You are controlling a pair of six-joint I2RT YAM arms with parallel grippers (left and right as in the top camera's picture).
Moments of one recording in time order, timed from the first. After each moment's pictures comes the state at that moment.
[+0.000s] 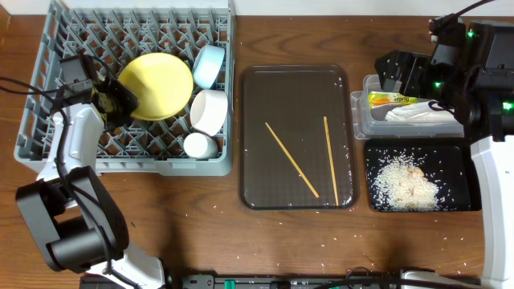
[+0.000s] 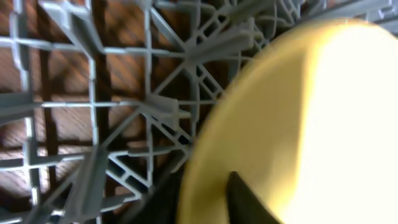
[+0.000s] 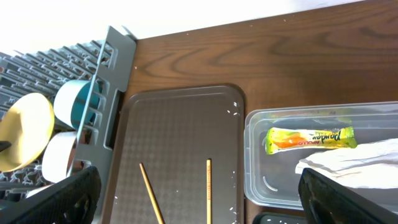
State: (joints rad) left arm 0.32 1.80 1.28 -0.55 0.20 -0.58; right arm -0.03 1.43 1.55 -0.86 -0.32 0.20
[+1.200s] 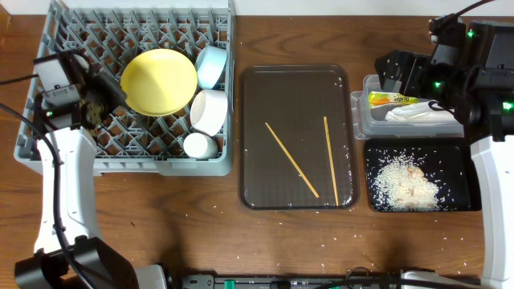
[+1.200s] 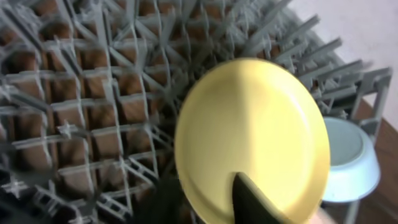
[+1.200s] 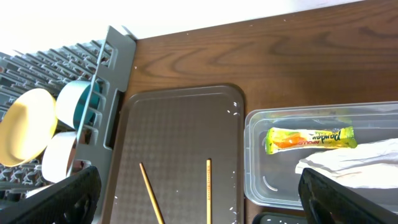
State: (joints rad) left arm 0.31 1.51 1.26 -0.61 0.15 -0.43; right arm -0.03 1.43 1.55 -0.86 -0.32 0.20
